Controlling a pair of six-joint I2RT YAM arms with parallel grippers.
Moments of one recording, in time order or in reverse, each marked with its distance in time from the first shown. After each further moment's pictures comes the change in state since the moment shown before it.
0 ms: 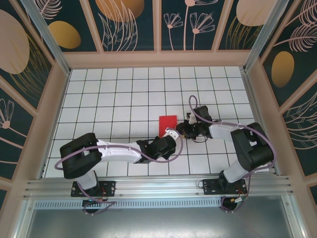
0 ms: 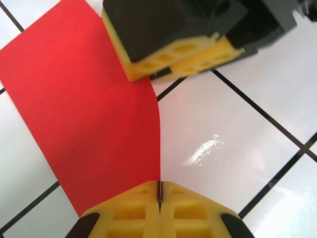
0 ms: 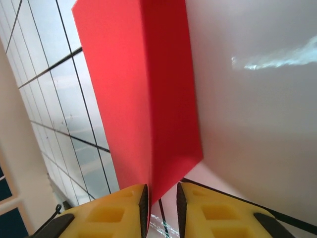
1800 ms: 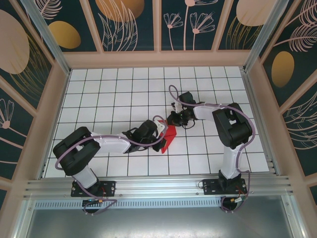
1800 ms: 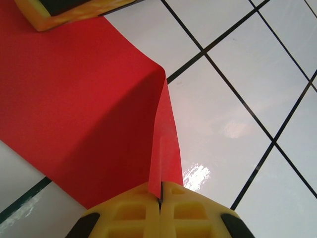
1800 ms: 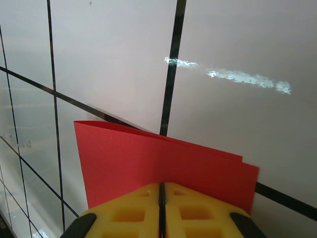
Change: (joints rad) left arm 0.303 -0.013 -0.142 0.208 0.591 -0.044; right arm 0.063 0.378 0.441 -0.231 0.058 -0.379
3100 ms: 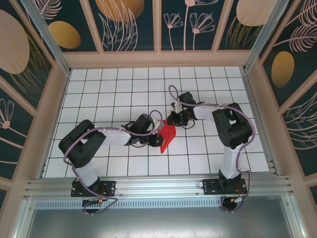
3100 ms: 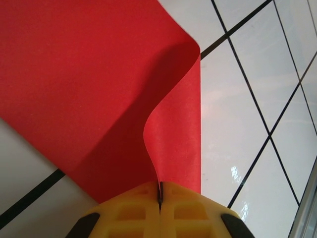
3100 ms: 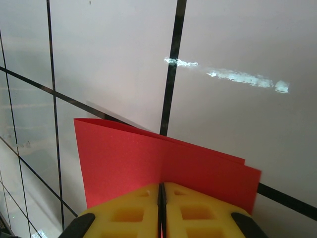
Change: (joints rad) left arm 0.138 0.093 0.061 -0.092 0.252 -0.058; right arm 0.002 0.000 -0.002 0.001 0.004 0.000
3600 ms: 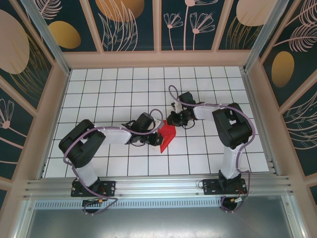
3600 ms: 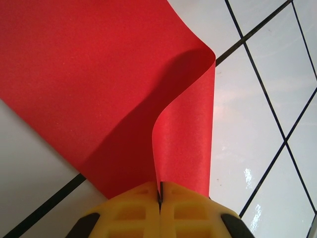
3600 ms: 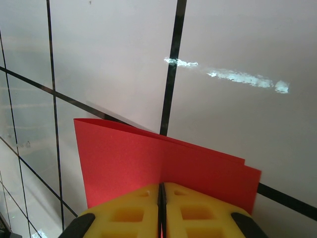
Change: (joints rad) left arm 0.000 0.003 0.029 -0.051 -0.045 0.023; right arm 0.000 0.000 0.000 0.000 0.000 0.000
